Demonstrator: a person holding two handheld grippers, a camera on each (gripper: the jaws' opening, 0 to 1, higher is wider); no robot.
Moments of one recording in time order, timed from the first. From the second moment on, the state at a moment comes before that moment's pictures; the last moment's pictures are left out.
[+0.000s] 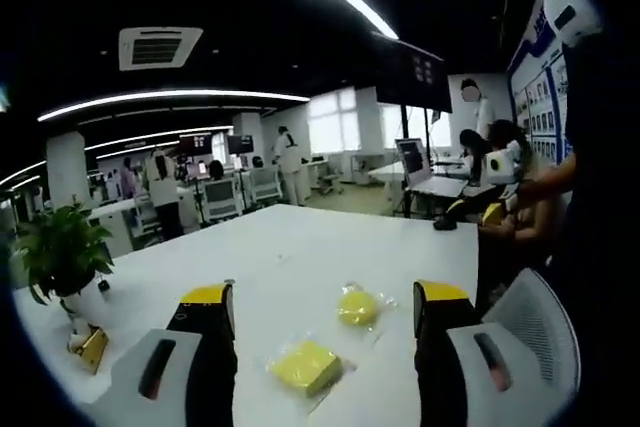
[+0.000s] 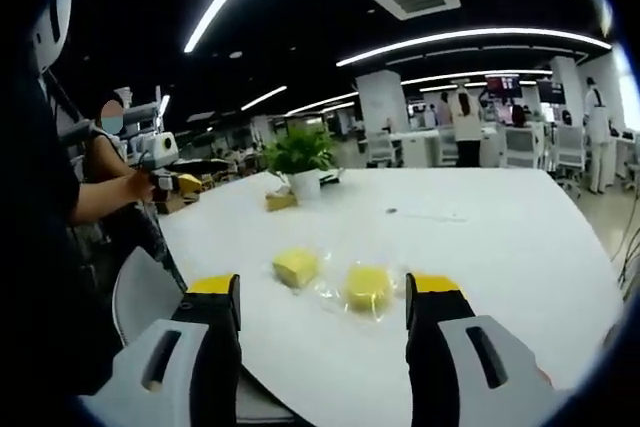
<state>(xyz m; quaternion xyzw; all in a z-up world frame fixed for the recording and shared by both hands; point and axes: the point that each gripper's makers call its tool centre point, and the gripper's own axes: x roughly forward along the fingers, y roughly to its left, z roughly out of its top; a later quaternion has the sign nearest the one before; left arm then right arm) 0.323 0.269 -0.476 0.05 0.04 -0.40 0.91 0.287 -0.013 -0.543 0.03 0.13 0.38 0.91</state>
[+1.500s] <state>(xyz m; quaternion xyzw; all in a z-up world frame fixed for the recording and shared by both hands) 0.267 0.278 -0.544 0.03 0.14 -0.35 0.92 0.277 -0.012 -0.540 0.00 0.12 0.40 0.91</state>
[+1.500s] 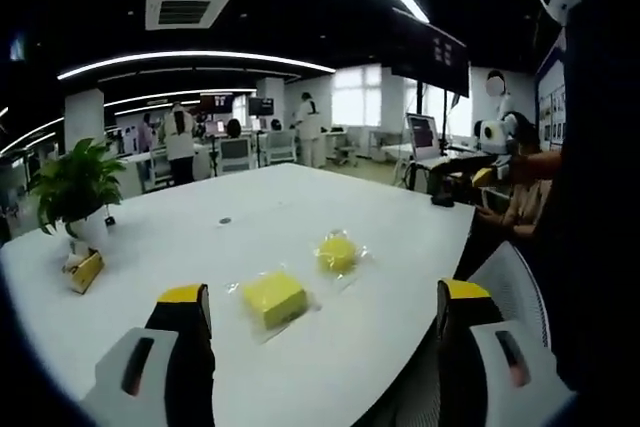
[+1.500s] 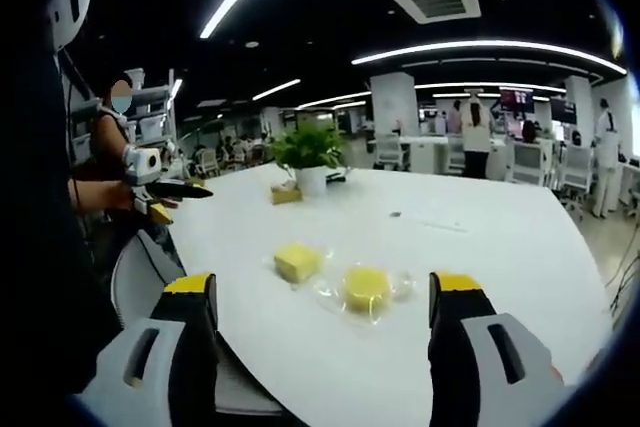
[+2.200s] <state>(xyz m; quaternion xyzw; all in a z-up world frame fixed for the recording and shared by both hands) 0.326 0.215 -0.541 -0.11 0.17 -0.40 0.89 0.264 -0.044 -0.538 0.03 0.12 0.36 0.93</state>
